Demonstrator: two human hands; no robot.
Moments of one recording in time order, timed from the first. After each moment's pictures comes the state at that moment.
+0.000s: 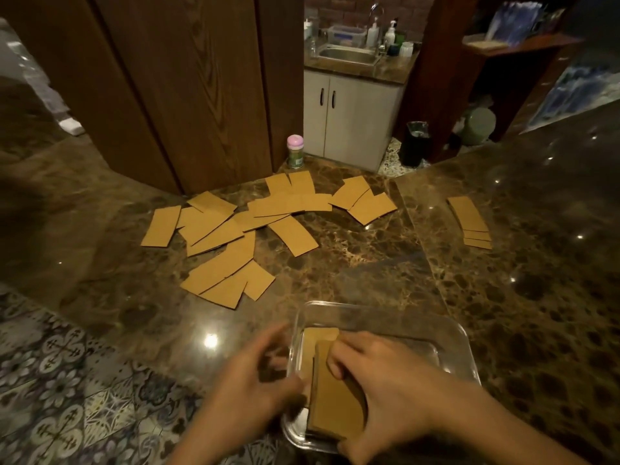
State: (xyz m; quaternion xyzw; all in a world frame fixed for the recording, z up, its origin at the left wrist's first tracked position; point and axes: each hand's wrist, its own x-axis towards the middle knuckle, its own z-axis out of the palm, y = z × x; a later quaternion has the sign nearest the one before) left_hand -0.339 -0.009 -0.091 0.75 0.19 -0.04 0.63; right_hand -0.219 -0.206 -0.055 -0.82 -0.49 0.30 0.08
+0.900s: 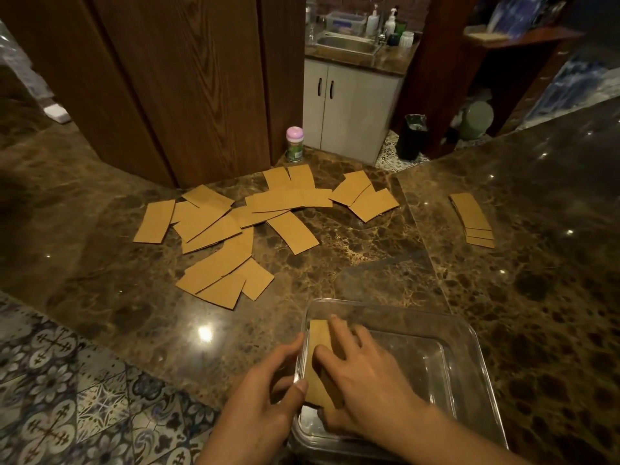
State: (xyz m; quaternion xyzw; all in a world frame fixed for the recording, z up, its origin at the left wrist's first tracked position) left_hand -0.341 -0.016 -0.108 0.75 0.21 -0.06 0.63; right_hand -0.238 -0.177 -0.116 -0.89 -0.43 0.17 0.02
